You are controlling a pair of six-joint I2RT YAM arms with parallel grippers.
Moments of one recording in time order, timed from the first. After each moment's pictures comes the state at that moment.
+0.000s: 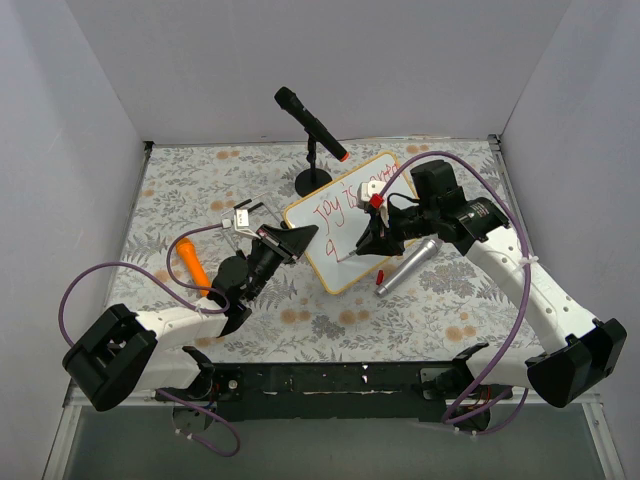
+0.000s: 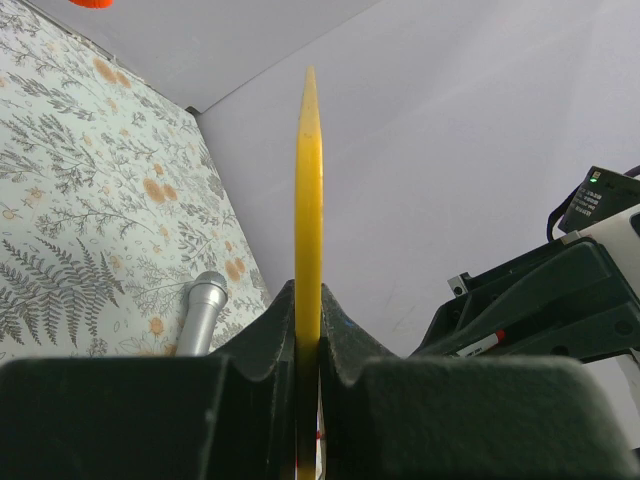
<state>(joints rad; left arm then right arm) -0.74 1.22 0.36 1.11 -0.13 -1.08 0.55 1.25 1.29 -0.79 -0.84 -0.61</state>
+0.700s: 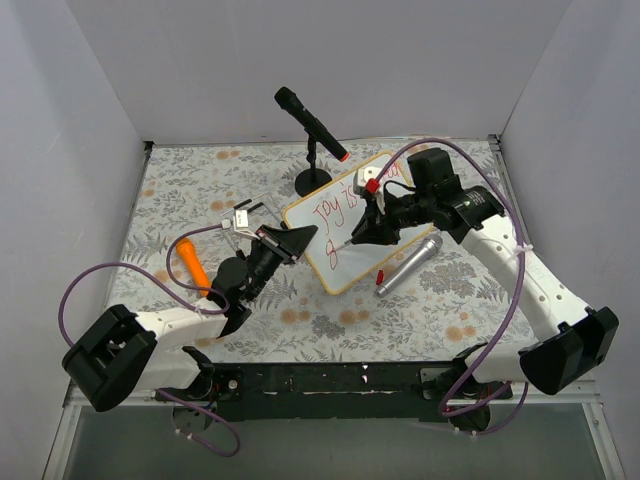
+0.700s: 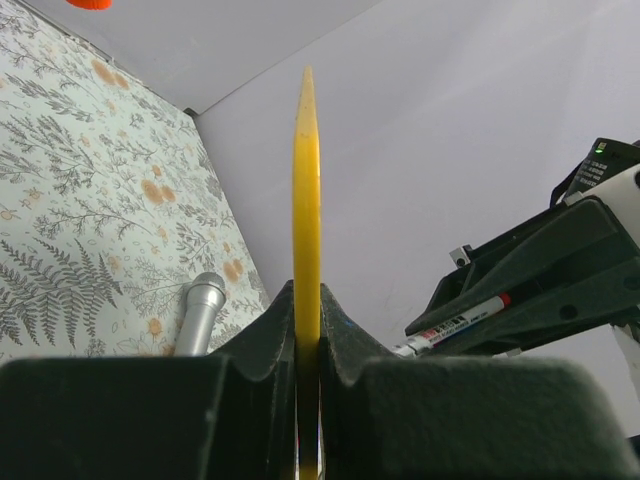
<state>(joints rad) -0.74 1.22 0.35 1.12 -0.13 -1.08 0.56 1.32 1.38 -0.79 -0.84 -0.57</state>
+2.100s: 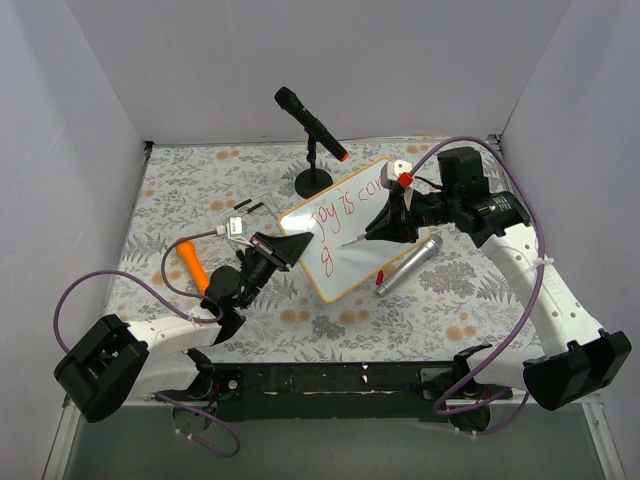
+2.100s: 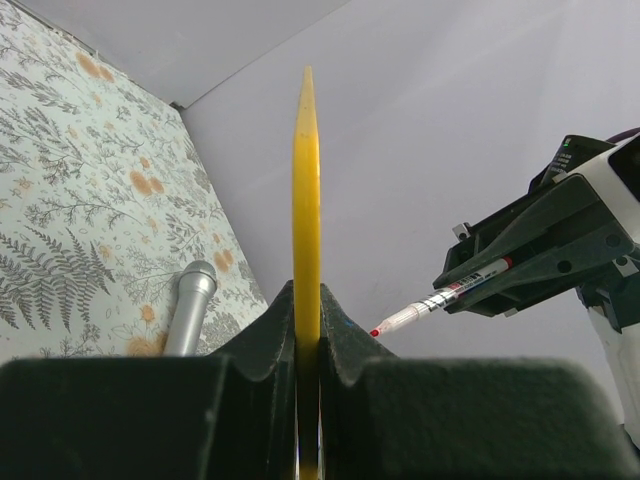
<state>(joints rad) -0.74 1.14 0.28 1.15 -0.10 -1.08 0.41 1.23 1.35 -0.79 -1.01 -0.57</state>
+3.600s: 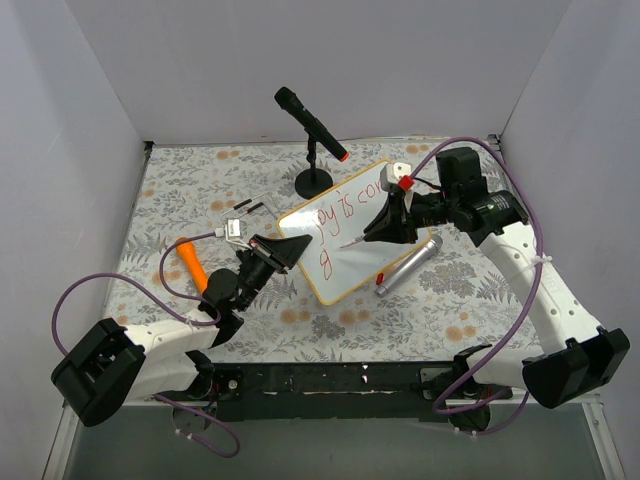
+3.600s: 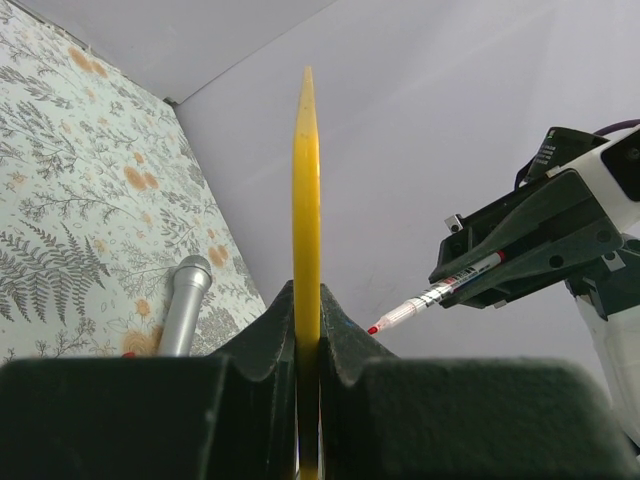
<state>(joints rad) -0.74 1.12 0.26 1.15 -0.09 -1.09 0.41 1.24 1.35 -0.80 -1.06 -0.62</state>
